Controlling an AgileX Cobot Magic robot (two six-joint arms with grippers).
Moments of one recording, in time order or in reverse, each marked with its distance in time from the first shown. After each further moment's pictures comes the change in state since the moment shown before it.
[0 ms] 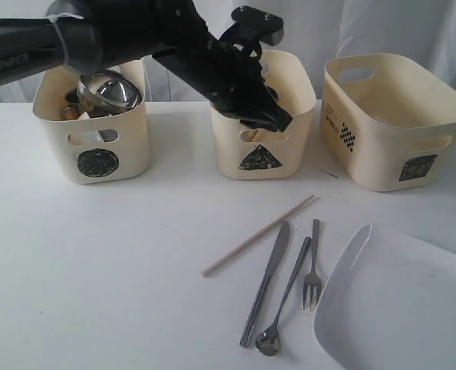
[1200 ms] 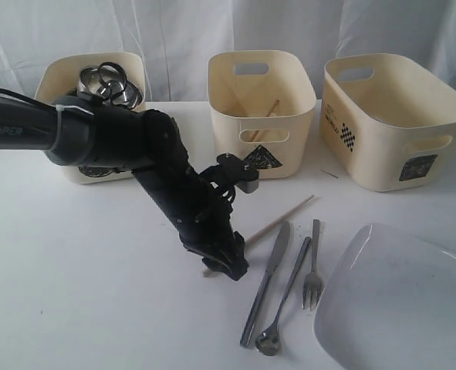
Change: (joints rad) left arm -0.032 -0.058 0.542 -0.126 -0.015 0.195; right arm 0.000 0.000 0.000 0.000 0.000 0.000
